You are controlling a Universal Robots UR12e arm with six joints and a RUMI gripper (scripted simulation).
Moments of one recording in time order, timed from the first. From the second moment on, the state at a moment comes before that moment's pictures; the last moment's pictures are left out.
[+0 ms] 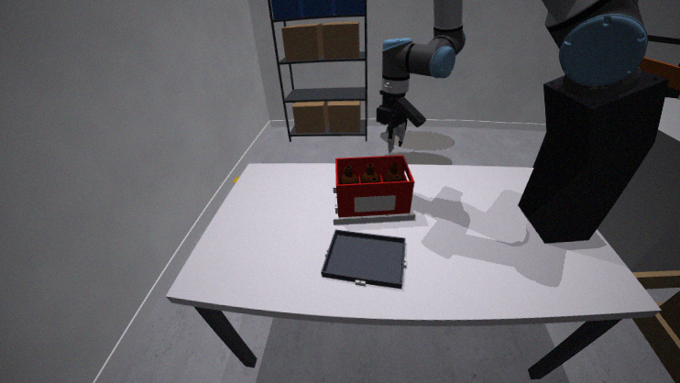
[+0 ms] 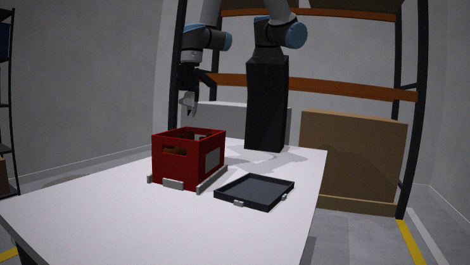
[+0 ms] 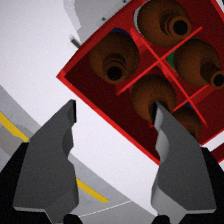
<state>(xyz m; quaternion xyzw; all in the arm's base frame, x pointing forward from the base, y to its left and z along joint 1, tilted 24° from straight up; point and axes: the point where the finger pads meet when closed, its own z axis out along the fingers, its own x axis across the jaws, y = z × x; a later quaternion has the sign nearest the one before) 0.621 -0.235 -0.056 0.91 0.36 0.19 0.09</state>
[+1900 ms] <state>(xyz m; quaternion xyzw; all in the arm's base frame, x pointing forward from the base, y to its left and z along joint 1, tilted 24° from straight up) 0.636 -0.236 -0.088 0.91 0.36 0.19 0.09</state>
